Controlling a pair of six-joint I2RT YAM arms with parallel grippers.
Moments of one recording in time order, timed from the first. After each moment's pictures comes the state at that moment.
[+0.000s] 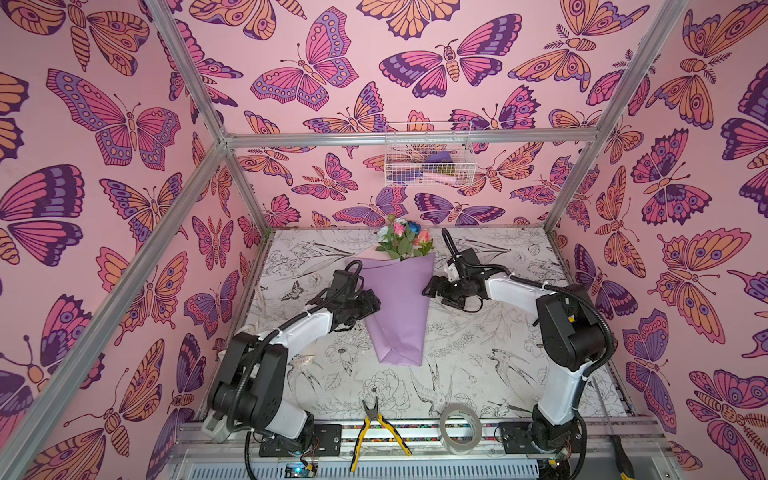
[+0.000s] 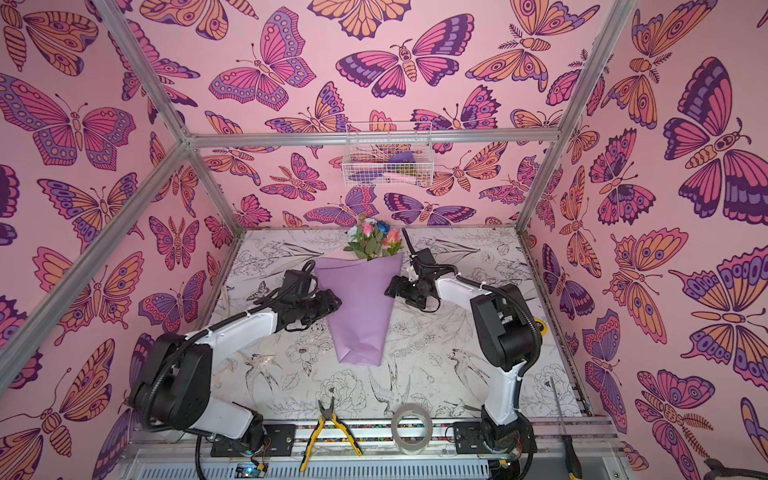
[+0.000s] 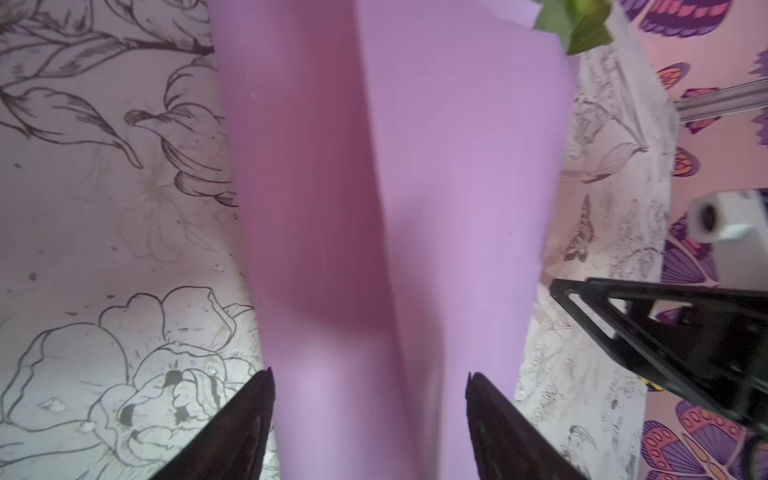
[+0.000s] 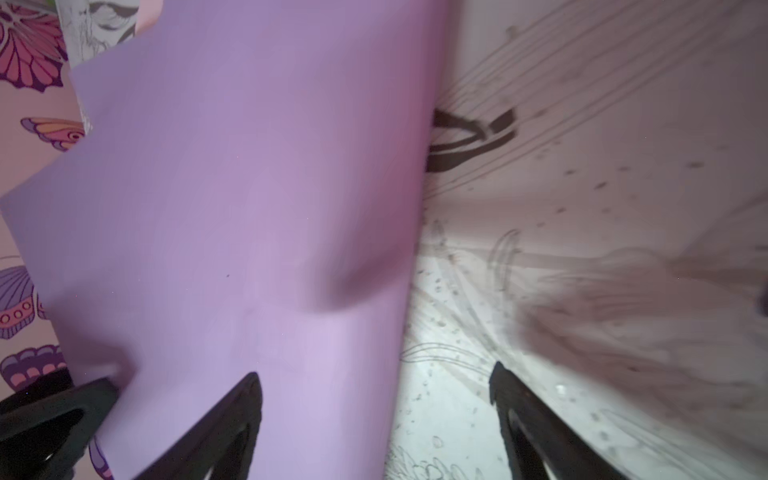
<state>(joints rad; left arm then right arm) -0.36 1.55 0.85 -0.25 0.19 -0.73 0.44 1.90 1.22 -0.32 -0.39 0.67</state>
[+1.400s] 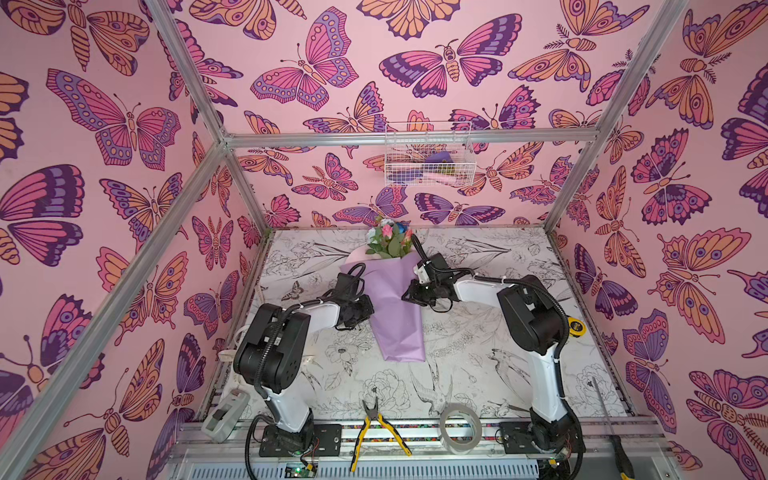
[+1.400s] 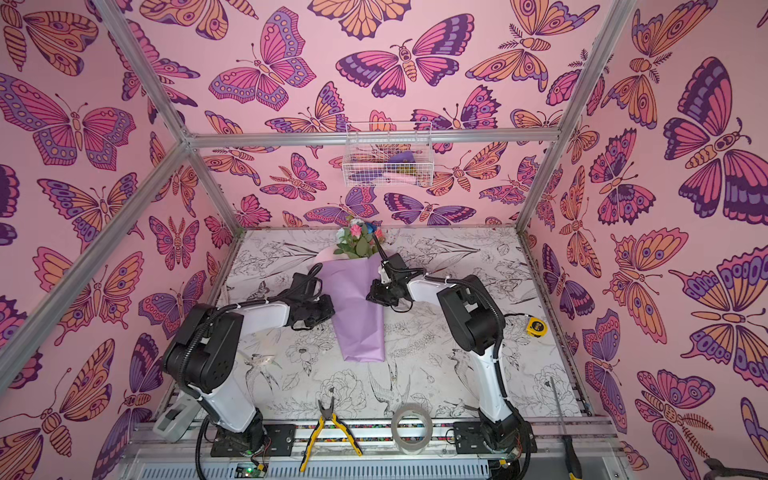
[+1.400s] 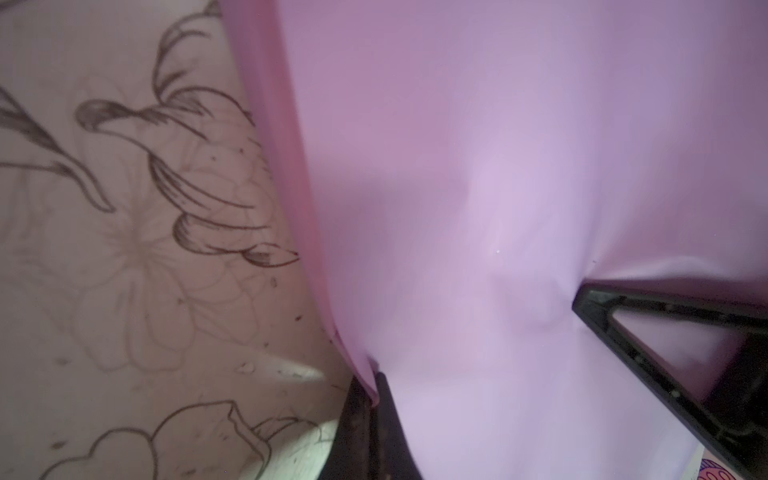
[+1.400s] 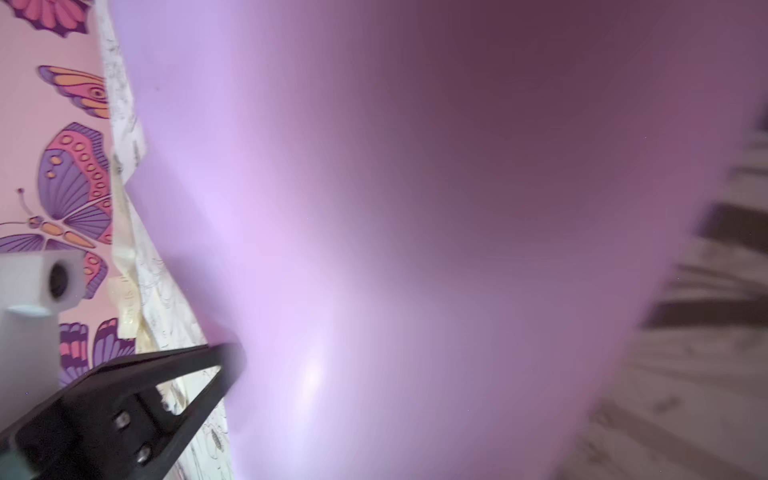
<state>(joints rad) -0.32 1.73 0.85 -0.11 0.23 -0.72 0.55 2.14 1.39 -0.21 -0.38 0.69</state>
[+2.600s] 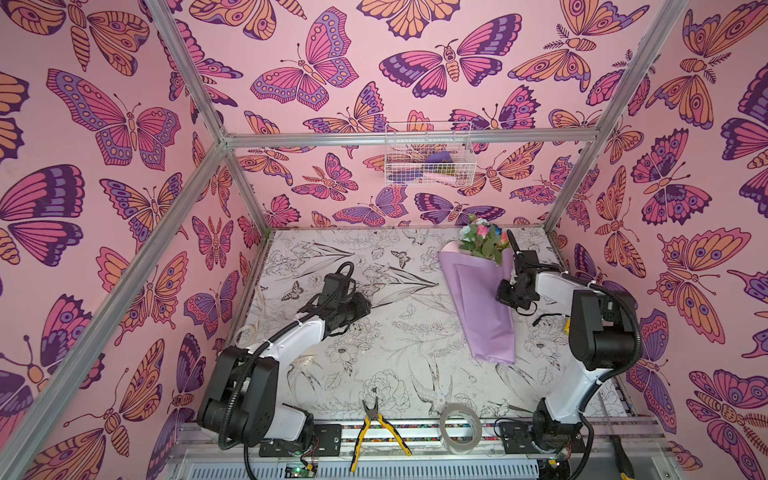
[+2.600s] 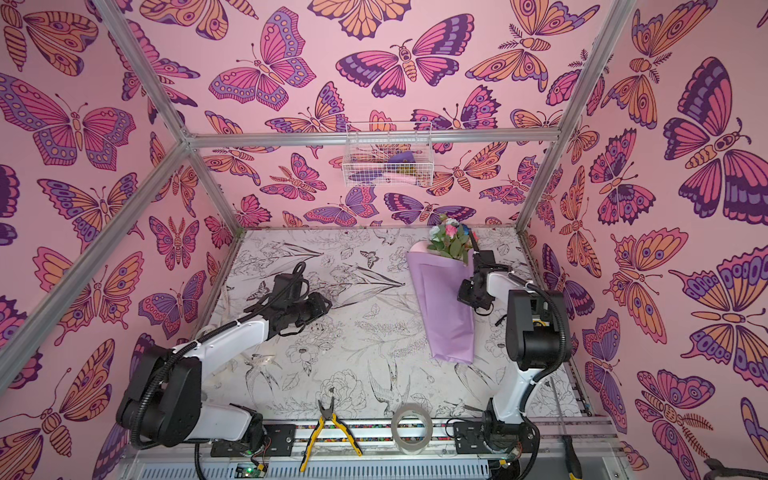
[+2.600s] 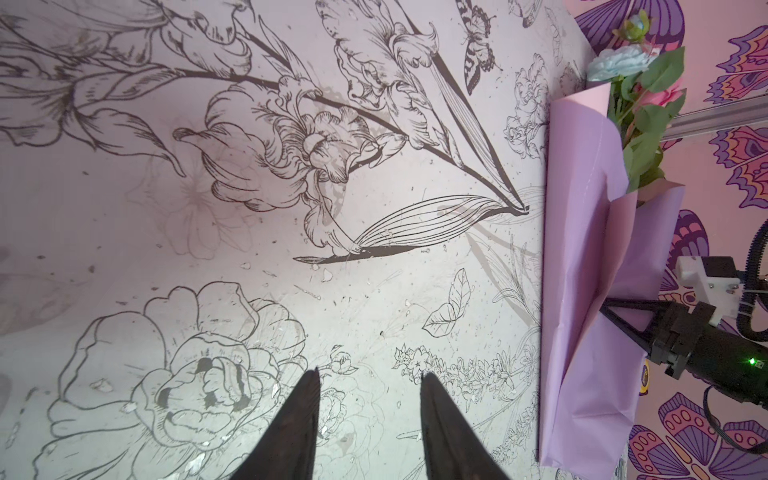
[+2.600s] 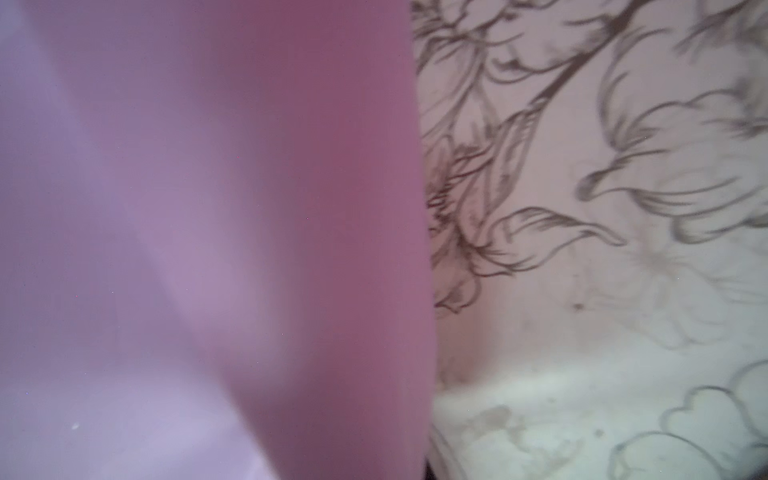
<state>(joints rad) -0.32 1.42 0.77 -0.18 0.22 -0.74 -0.04 1.84 1.15 -0.55 -0.05 0.36</state>
